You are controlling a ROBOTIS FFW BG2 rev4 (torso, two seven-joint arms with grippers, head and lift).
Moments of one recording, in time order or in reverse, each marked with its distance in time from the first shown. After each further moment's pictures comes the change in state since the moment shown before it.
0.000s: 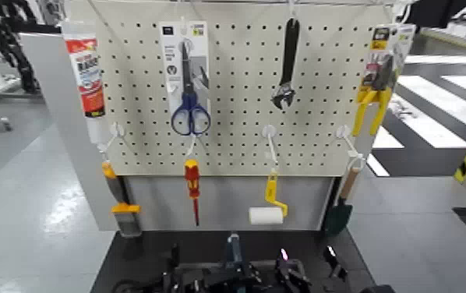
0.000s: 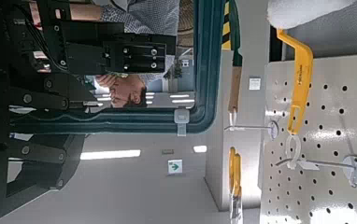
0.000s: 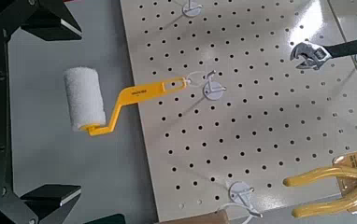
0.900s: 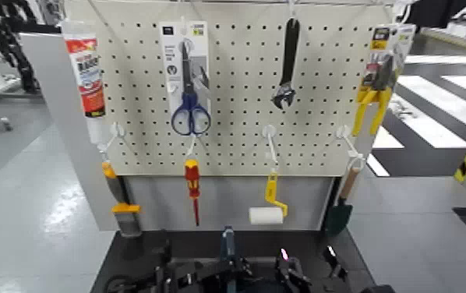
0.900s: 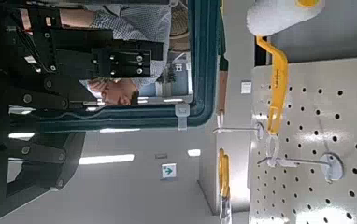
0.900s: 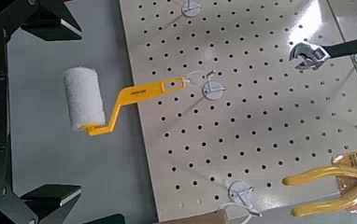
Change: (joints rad) left arm -0.011 0.007 0.028 0.018 0.000 -0.001 0.015; right arm 0.000 0.001 0.000 0.000 -0.001 -0.002 0.000
